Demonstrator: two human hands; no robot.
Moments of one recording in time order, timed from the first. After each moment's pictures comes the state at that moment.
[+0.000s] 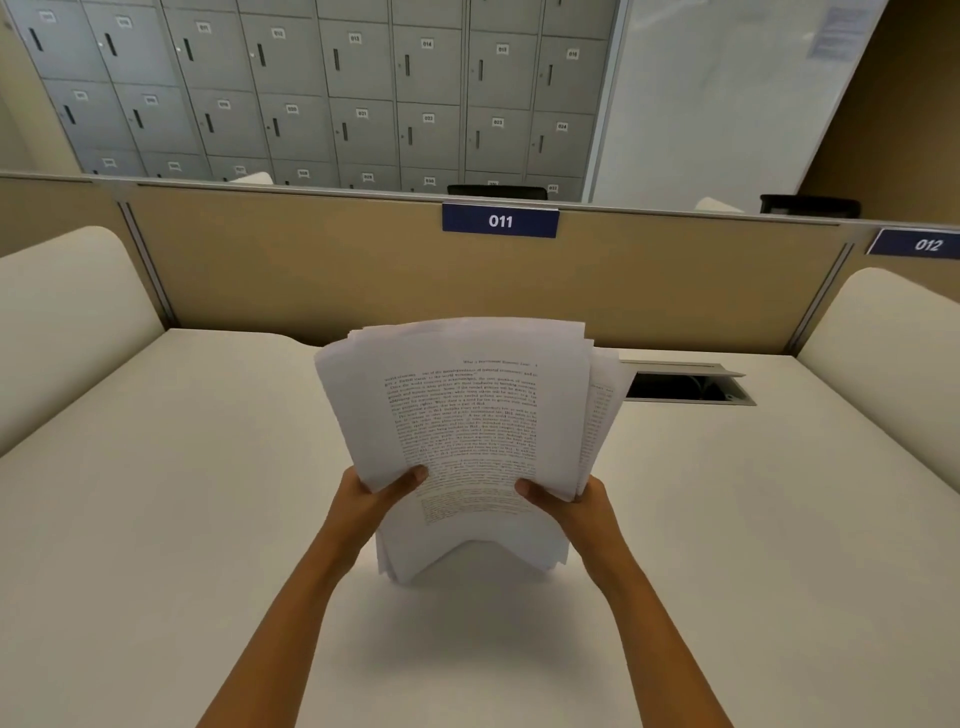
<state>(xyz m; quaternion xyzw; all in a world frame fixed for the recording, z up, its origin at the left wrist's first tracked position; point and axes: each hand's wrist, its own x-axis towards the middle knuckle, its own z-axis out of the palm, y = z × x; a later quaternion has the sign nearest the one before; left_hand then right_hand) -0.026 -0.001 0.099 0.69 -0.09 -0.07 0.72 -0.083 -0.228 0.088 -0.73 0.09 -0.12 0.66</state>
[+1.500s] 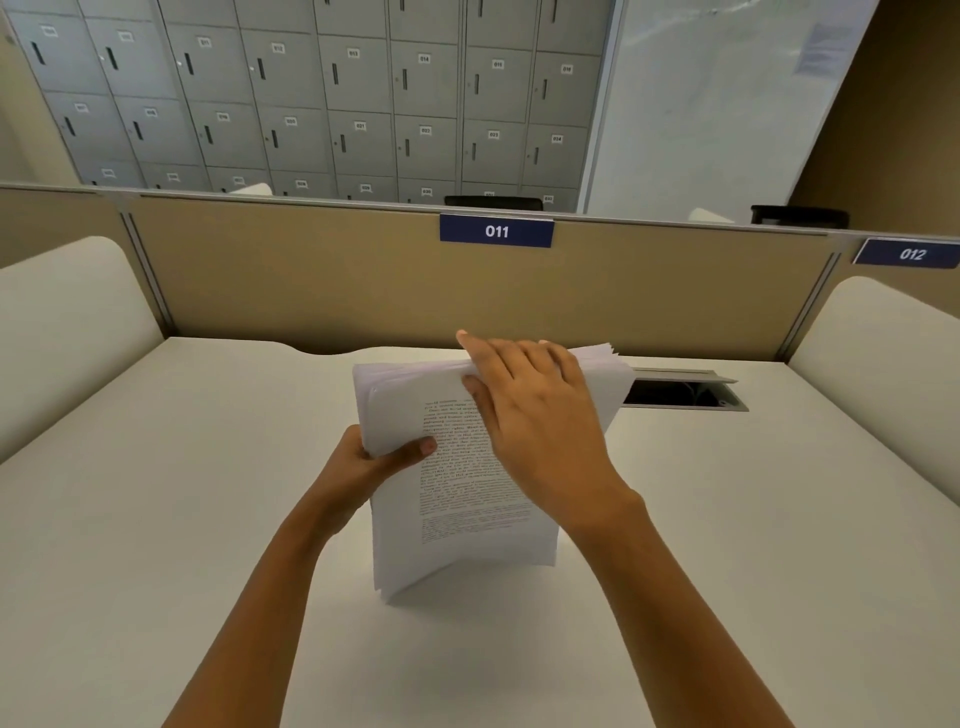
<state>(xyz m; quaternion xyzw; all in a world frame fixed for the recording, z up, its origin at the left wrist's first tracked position) -0.024 -0.001 0.151 0.69 -0.20 -0.09 0.69 -0.093 -0.166 0.224 -0.93 -0.07 -0.34 0.06</state>
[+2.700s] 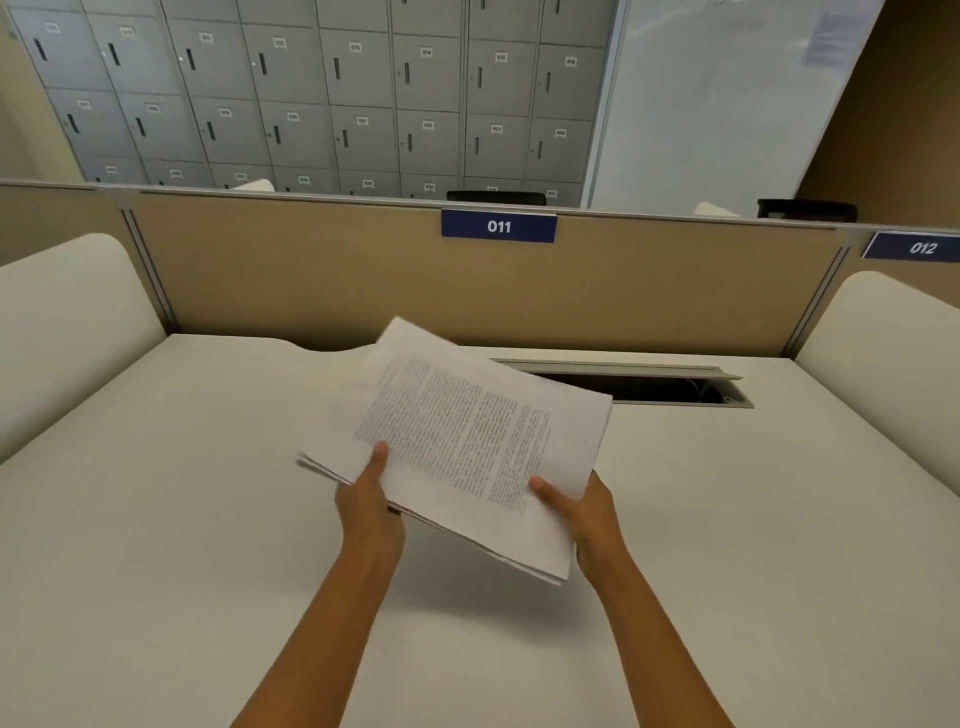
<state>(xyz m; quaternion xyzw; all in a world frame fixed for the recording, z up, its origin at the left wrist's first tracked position) -0.021 -0.032 0.100 0.35 0.18 0.03 0.92 -0.077 -0.237 0.074 -0.64 0.16 -0.13 0.74</state>
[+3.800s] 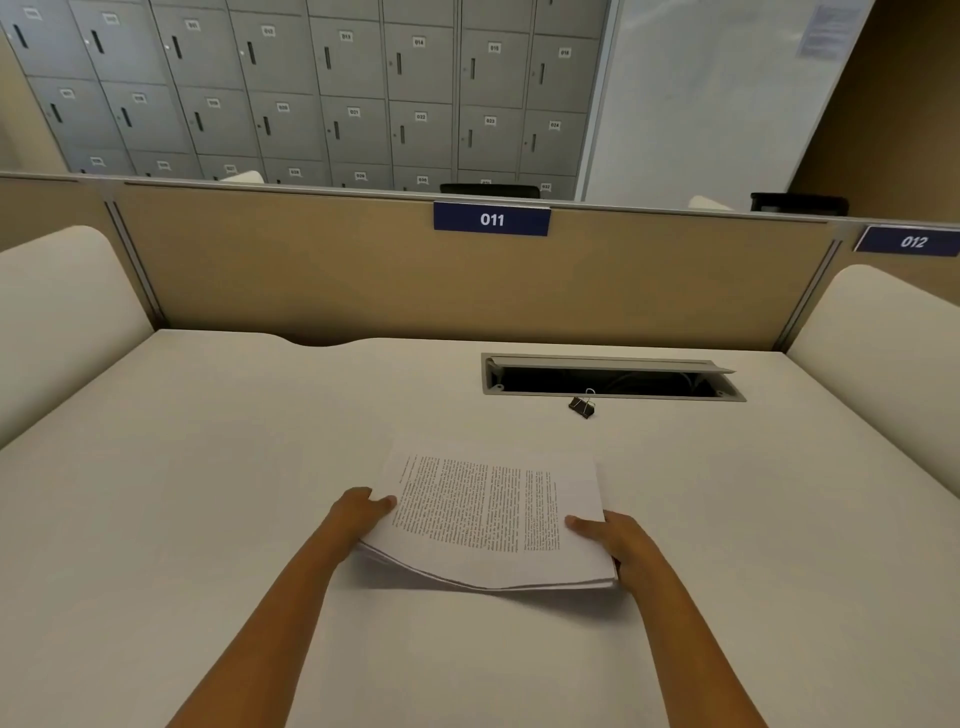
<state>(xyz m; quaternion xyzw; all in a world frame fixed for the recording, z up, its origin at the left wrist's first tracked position) 0.008 -0.006 0.064 0.89 0.06 -0.19 0.41 -0.087 -0.292 0.042 -0.66 0.34 0.04 0.67</state>
